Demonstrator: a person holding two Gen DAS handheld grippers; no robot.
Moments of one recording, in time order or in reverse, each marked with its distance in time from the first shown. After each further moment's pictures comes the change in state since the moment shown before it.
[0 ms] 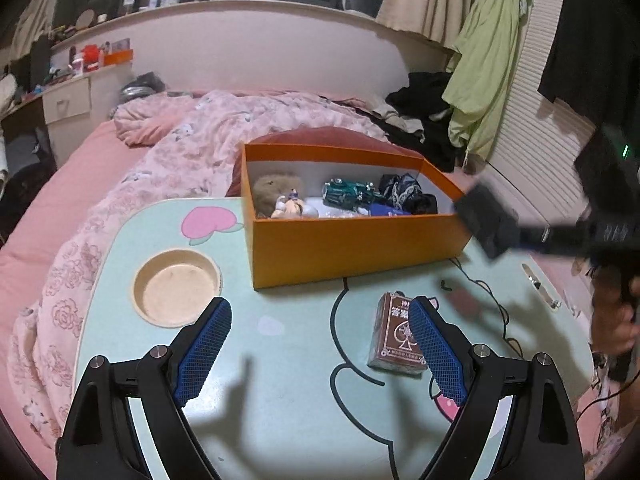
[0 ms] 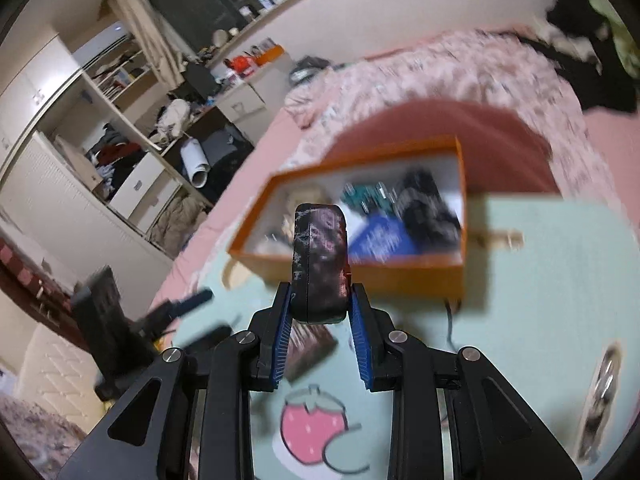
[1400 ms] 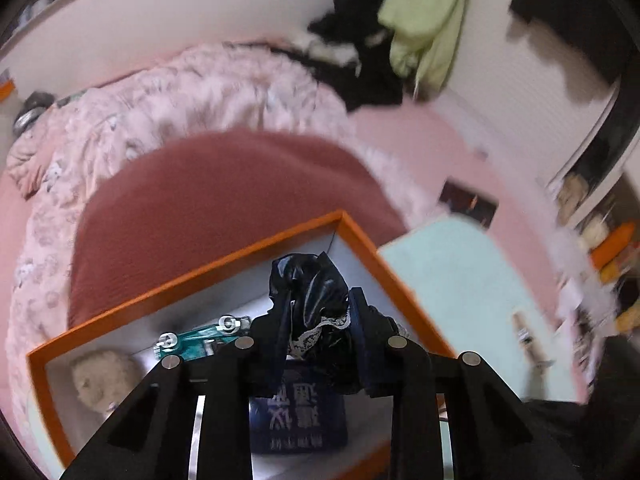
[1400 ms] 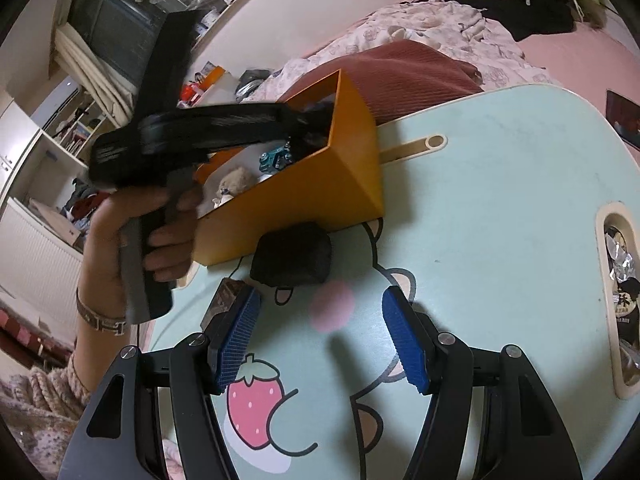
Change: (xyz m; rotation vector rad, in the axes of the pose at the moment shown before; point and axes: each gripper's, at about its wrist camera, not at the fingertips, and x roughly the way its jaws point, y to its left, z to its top) left arm 0.147 -0.100 0.144 0.183 0.256 -0.175; right arm 0.006 -0.065 -0.047 0.188 -0.070 -0.057
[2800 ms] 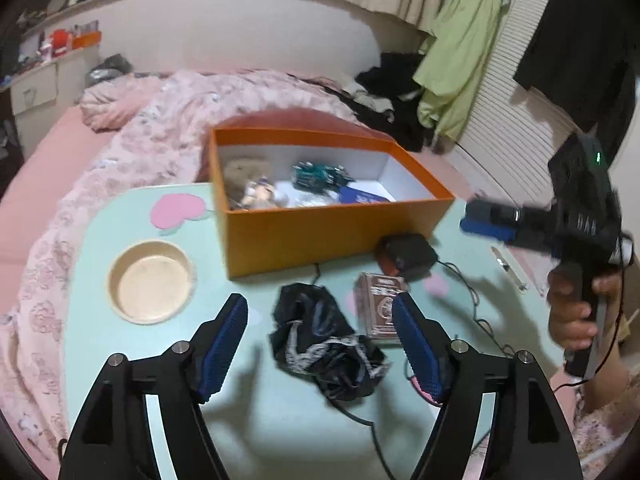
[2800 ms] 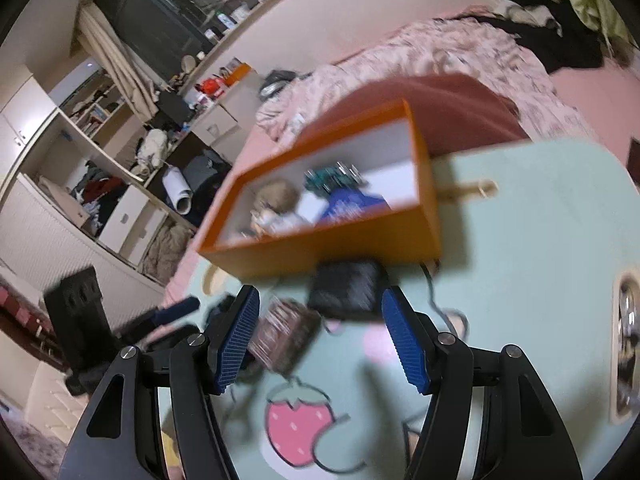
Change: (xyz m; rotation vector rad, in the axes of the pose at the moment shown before) left arm -0.122 0.054 -0.180 -0.161 -0.180 0.050; right arm -0.003 0.055 0.025 -0.115 -0.031 0.033
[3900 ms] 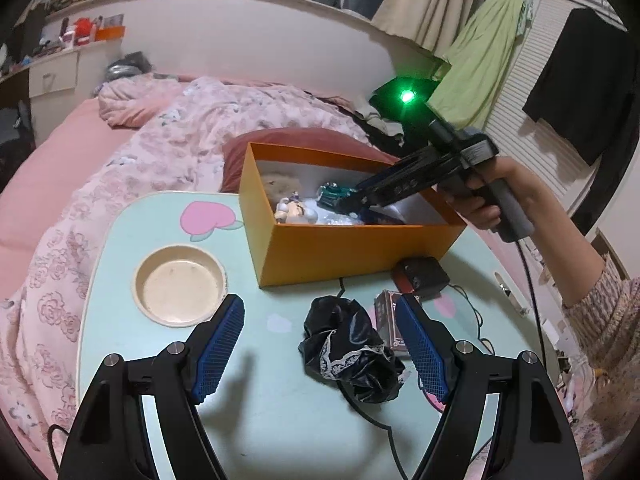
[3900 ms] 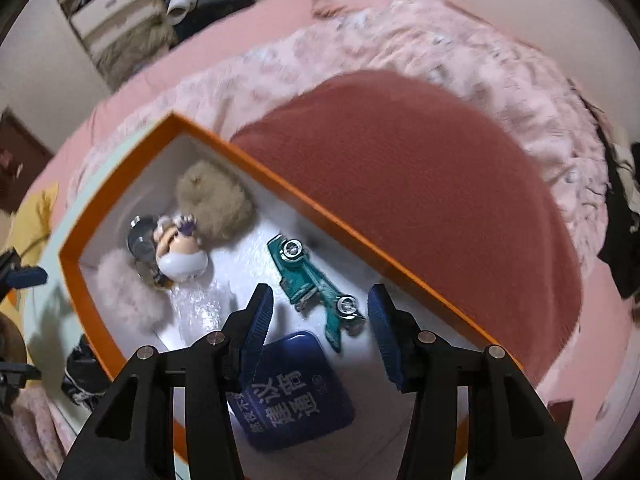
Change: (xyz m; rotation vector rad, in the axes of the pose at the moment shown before) left arm -0.011 0.024 -0.004 -0.070 -0.061 -0.016; right arm 0.178 0.036 0.100 -0.664 0.557 -0.279
